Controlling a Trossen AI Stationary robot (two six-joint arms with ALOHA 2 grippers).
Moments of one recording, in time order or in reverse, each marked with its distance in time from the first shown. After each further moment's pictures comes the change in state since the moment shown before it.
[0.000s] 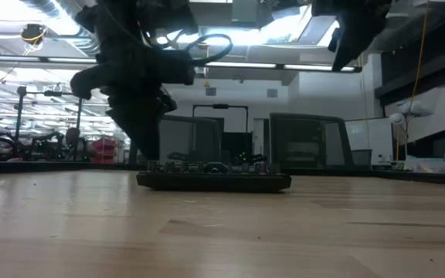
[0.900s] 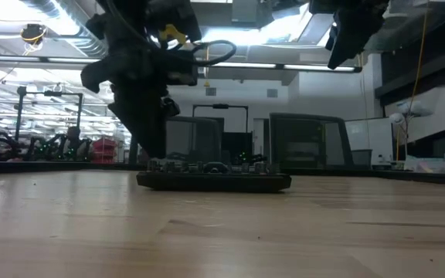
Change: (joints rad) left arm 0.068 -0.004 0.000 0.009 0.132 0.041; right arm 0.000 0.000 0.000 0.033 0.001 -0.002
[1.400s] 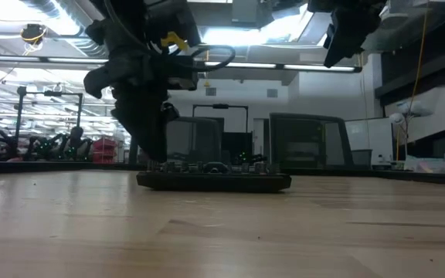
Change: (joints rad) left arm 0.011 0.002 -0.030 0.053 0.000 -0.015; right arm 0.000 0.000 0.000 0.023 0.010 -0.002
